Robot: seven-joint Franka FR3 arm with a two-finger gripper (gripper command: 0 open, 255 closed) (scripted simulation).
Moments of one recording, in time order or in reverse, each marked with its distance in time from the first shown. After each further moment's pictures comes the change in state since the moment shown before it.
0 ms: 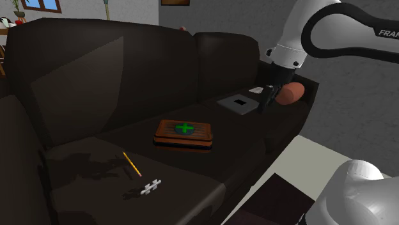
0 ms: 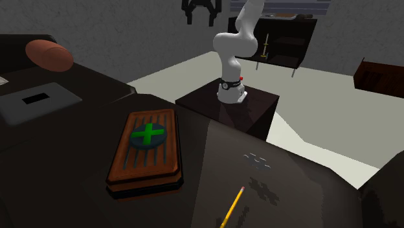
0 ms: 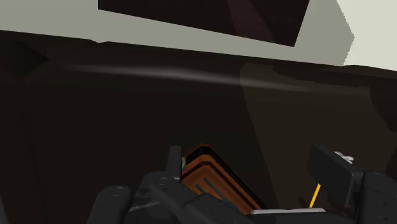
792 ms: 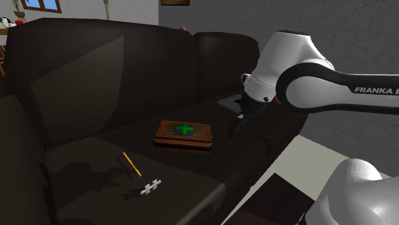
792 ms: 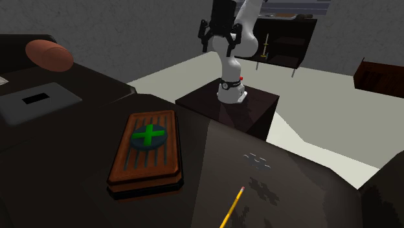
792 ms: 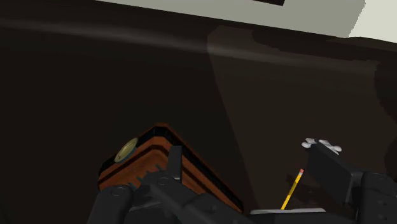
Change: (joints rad) arm 0.072 0.002 0.199 -0.238 0.104 0.377 0.159
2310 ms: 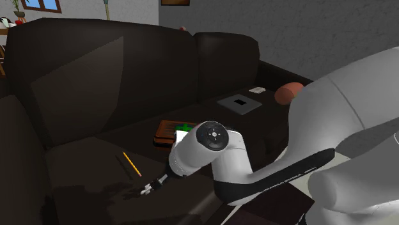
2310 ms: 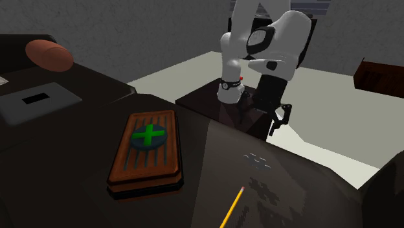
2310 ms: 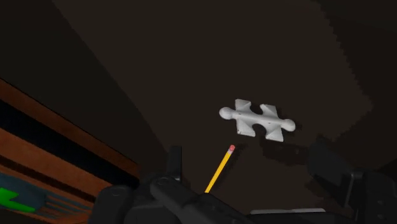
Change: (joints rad) arm -0.760 0.590 1.155 0.102 -0.541 0.838 0.834
